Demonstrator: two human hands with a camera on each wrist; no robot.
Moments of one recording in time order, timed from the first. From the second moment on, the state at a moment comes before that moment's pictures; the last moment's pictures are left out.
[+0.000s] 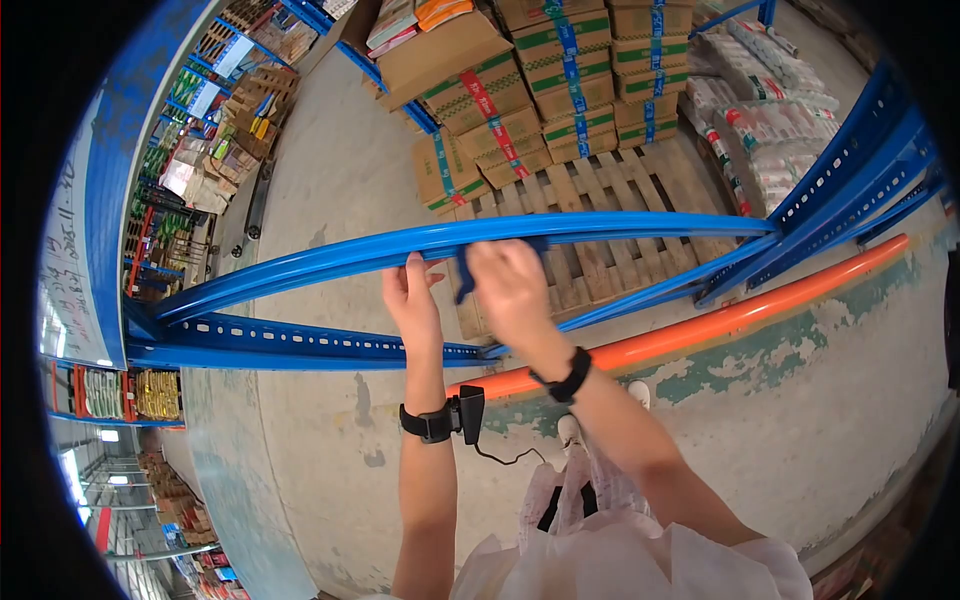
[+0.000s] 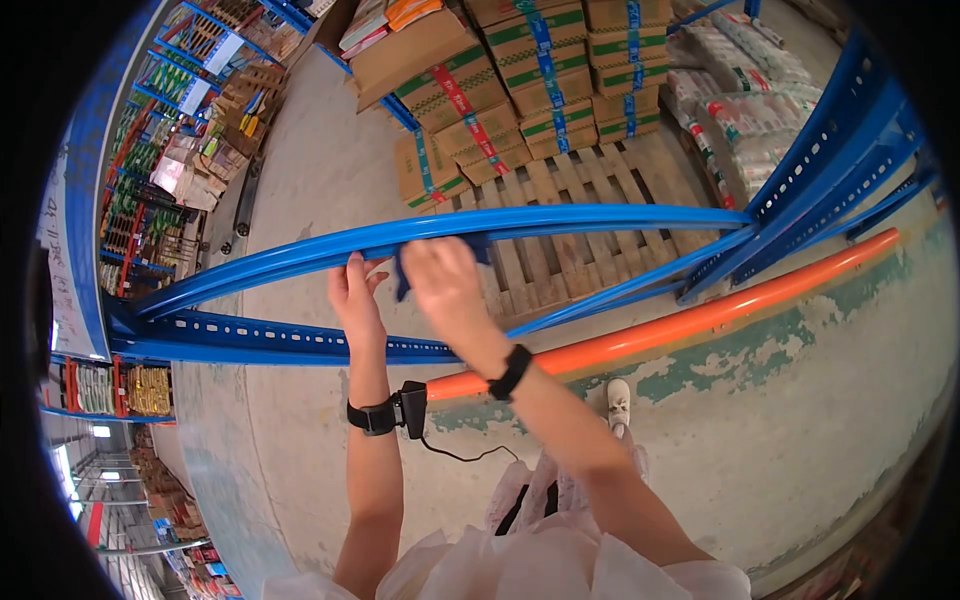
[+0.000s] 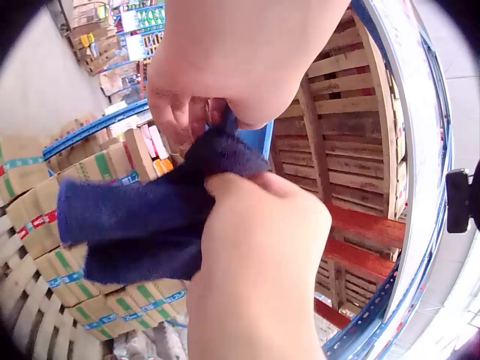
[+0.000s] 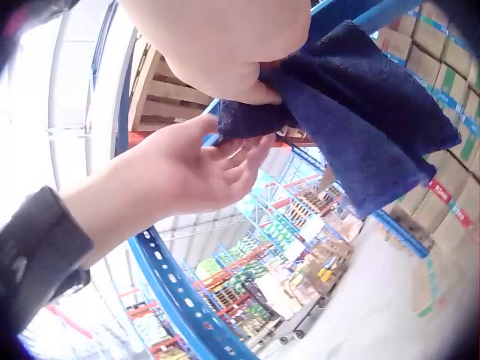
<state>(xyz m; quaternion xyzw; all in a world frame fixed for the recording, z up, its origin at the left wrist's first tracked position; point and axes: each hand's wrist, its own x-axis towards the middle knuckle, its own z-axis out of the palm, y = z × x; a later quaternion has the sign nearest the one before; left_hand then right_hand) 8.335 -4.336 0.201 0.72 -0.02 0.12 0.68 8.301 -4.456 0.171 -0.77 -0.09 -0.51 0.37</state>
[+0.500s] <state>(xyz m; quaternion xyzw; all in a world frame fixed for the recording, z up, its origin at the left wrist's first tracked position) 8.337 -4.332 0.195 0.75 -0.03 0.14 0.64 8.279 -4.568 0.090 -0.81 -0.06 -0.50 0.29</state>
